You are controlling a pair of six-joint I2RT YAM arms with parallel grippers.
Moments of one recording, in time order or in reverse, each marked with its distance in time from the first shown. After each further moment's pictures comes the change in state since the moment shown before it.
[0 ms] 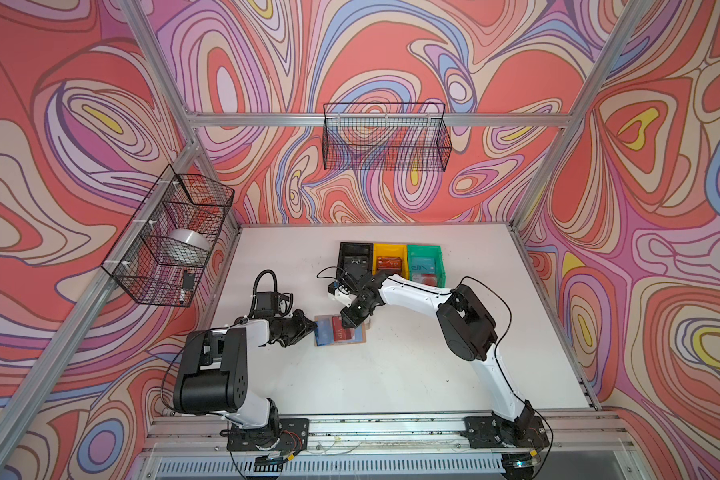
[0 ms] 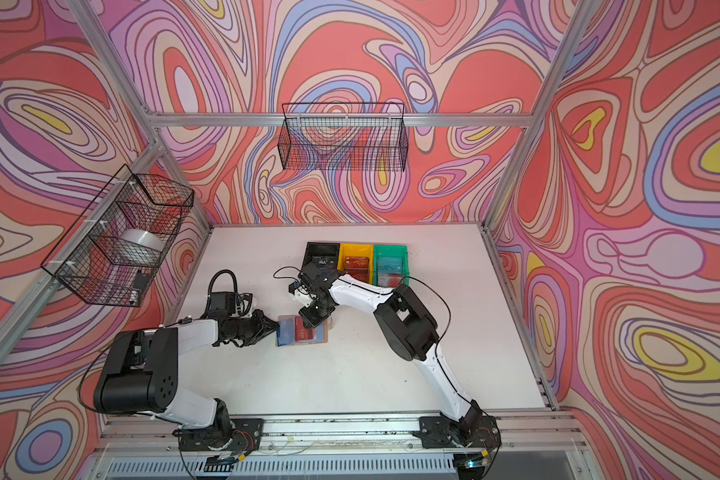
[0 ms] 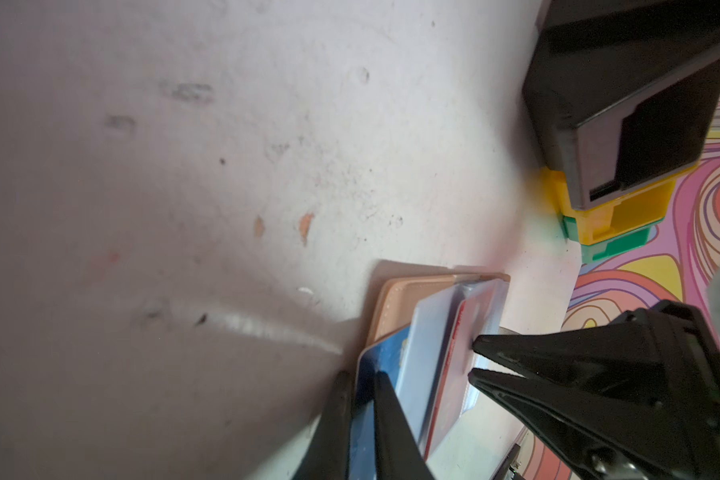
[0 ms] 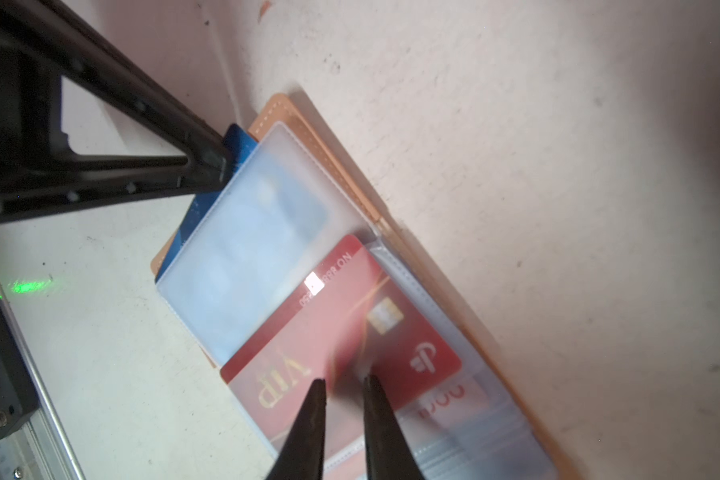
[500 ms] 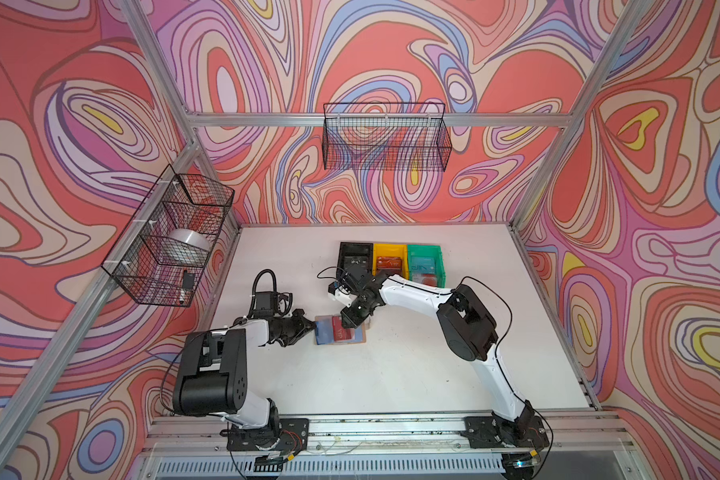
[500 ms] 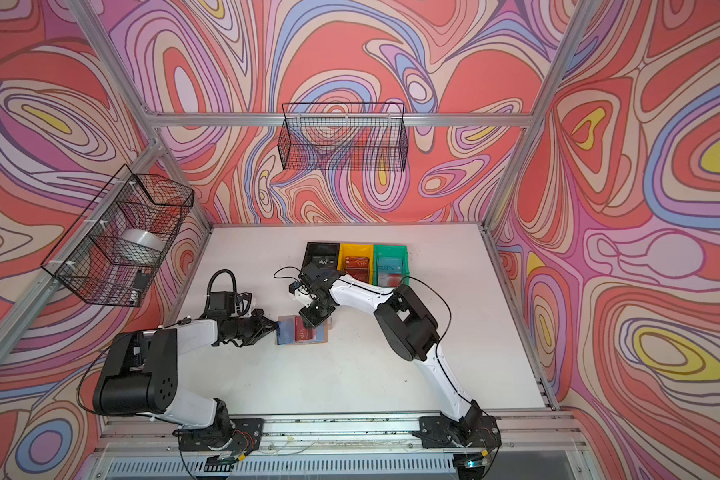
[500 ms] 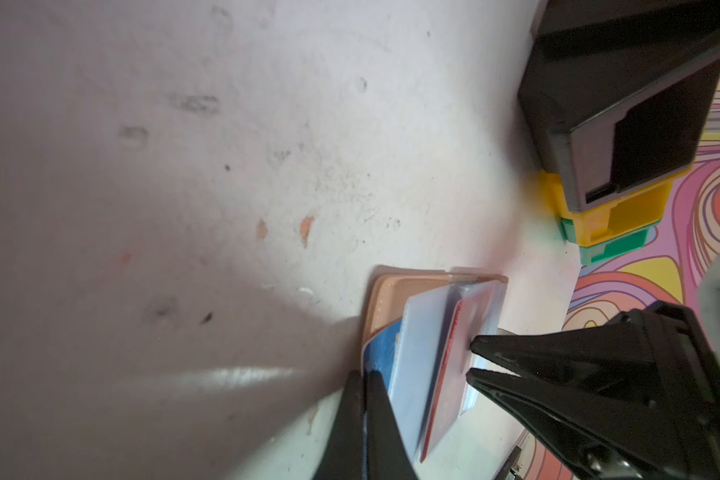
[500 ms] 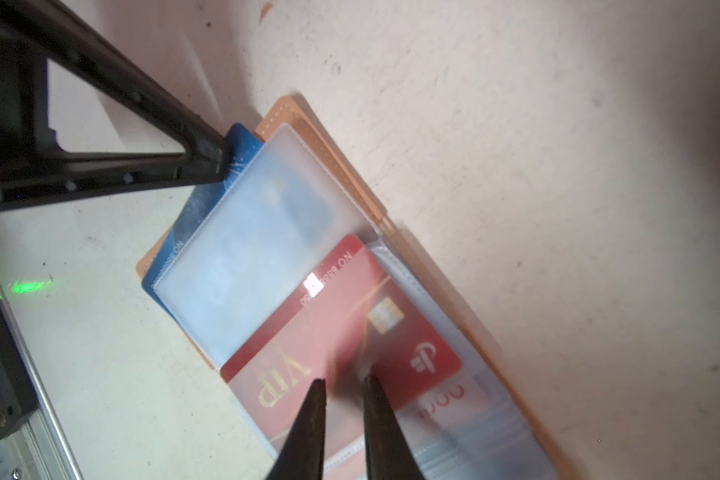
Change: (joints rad) left arm 0.002 -0.008 0.000 -0.003 -0.002 0.001; right arm 0.000 -0.005 -0.012 0.012 -0.001 0.000
